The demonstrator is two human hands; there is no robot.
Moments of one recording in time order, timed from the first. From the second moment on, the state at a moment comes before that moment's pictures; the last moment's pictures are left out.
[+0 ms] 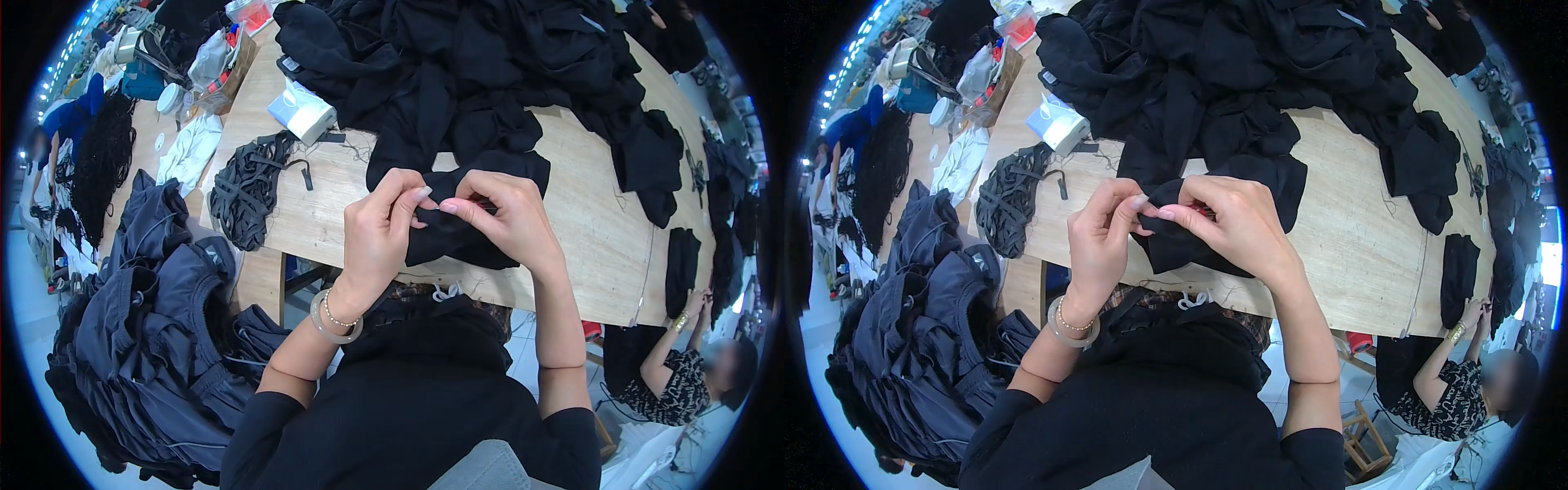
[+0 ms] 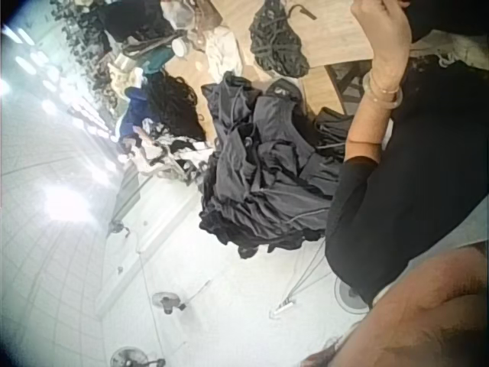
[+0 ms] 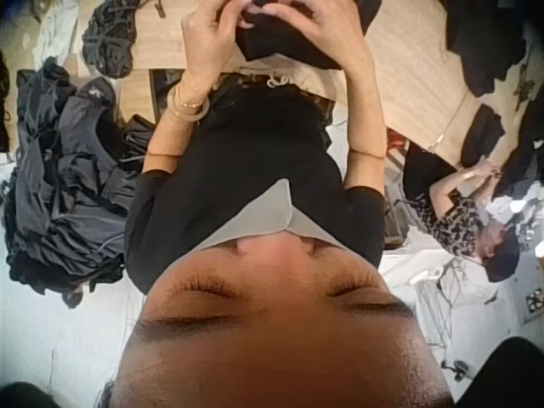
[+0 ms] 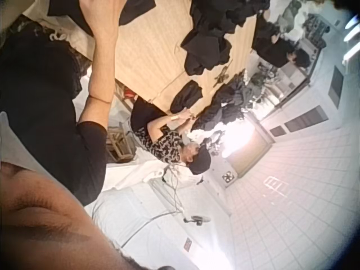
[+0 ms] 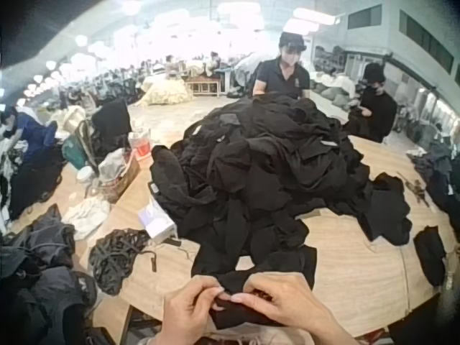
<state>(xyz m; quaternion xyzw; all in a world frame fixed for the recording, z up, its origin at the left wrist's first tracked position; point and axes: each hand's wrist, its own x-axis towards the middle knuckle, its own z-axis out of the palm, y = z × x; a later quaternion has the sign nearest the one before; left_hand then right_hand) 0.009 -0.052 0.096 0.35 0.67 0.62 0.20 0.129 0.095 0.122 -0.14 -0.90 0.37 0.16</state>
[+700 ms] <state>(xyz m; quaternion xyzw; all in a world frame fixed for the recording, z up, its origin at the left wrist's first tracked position) 0.001 -0.035 0.077 0.43 0.69 0.52 0.26 0.141 0.088 0.080 -0.31 -0.54 0.73 0.28</state>
